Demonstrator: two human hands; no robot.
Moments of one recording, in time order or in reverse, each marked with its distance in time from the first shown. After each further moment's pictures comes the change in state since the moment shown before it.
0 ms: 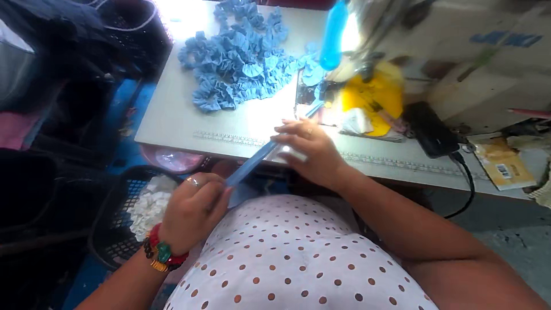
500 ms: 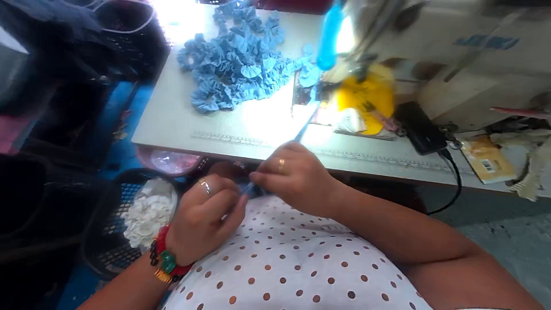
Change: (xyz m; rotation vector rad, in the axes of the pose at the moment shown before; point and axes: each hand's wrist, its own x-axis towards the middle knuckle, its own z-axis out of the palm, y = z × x) left_hand 0.014 0.026 0.000 -0.252 0.043 0.097; right_hand 0.006 -0.069 -0.005 -0.095 -0.034 -0.280
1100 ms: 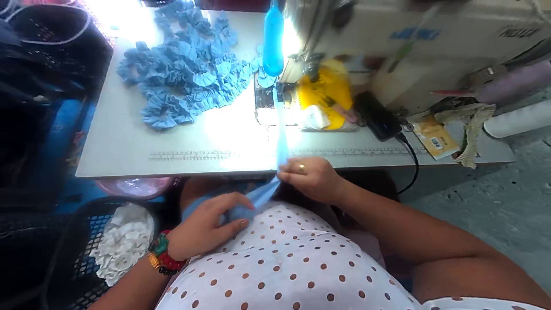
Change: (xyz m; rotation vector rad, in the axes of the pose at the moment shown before) left_hand 0.013 -0.042 0.044 -0.555 -0.618 -0.258; right_hand -0.112 0.055 -0.009 -0.110 -0.048 0.164
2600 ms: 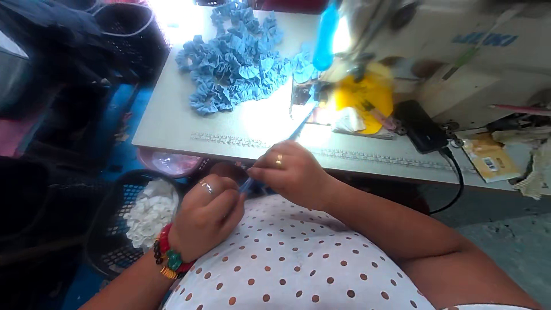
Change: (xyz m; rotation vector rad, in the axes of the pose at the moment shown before) left_hand -0.038 0.042 0.002 0.692 0.630 0.250; right_hand 0.103 -0.064 0.007 0.138 0.076 -0.168
